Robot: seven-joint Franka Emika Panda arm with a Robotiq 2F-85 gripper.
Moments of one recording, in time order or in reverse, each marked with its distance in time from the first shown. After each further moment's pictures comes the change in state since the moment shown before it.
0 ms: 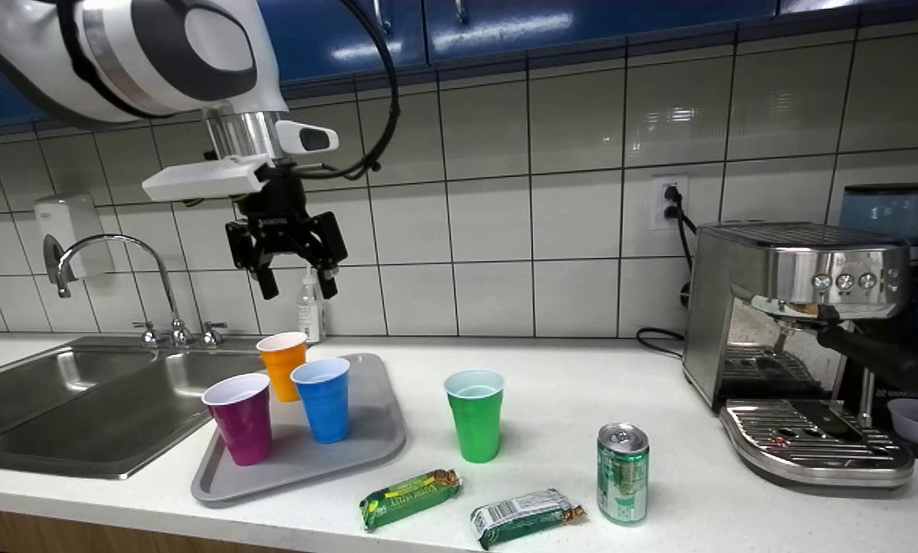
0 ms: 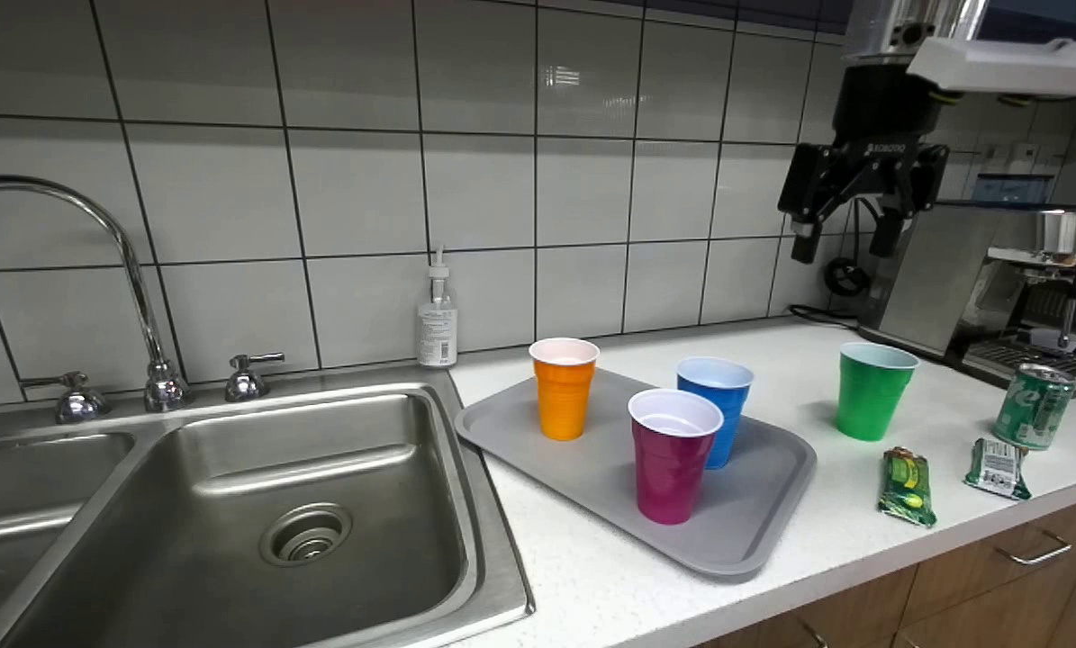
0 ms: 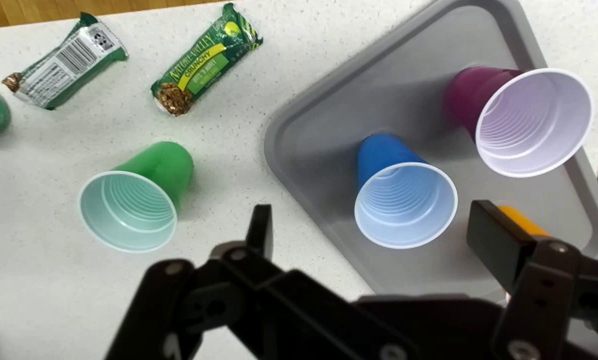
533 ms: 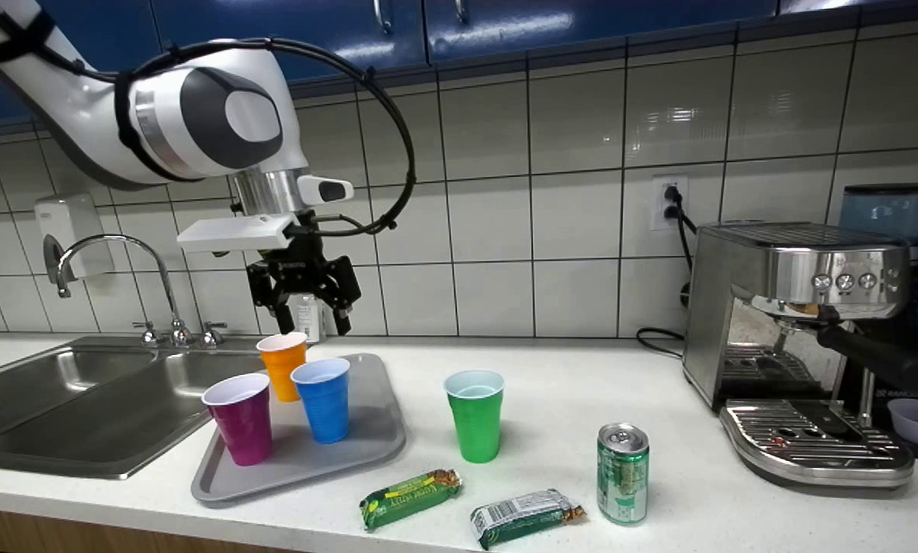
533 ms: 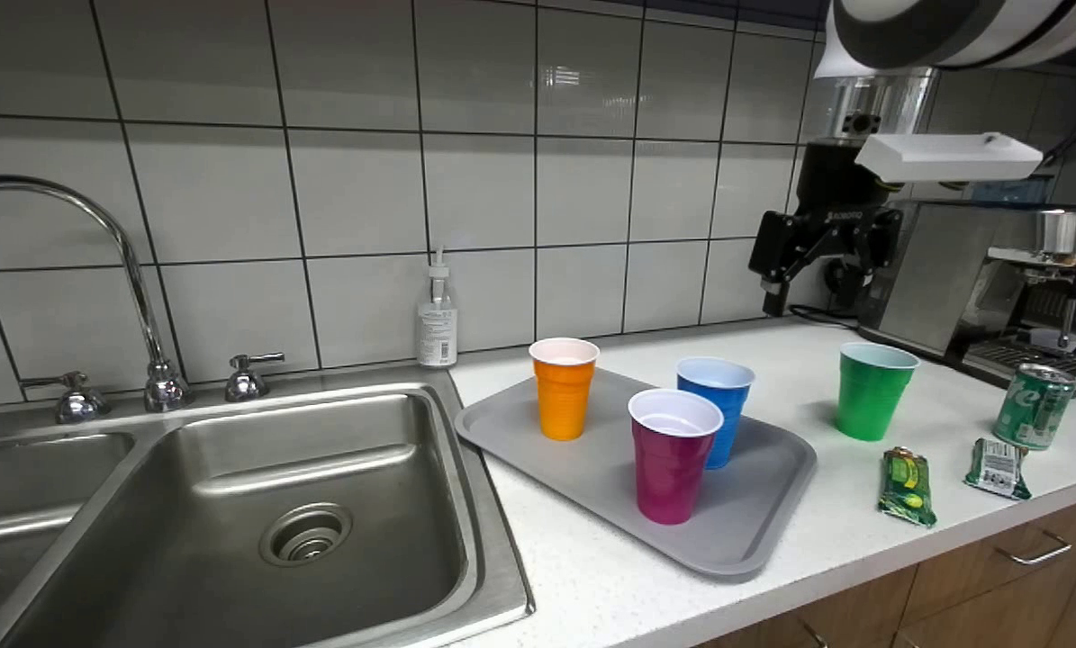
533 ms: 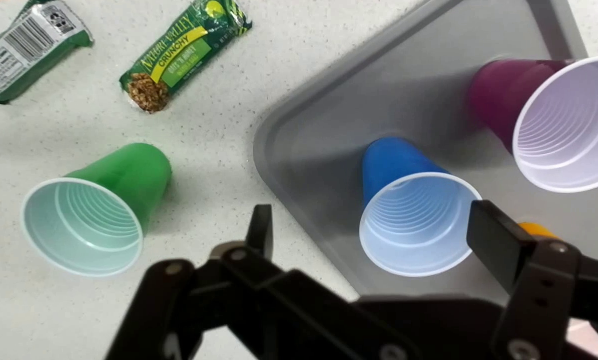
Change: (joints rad) arm 0.000 0.182 0.004 0.010 -0.005 0.158 0.000
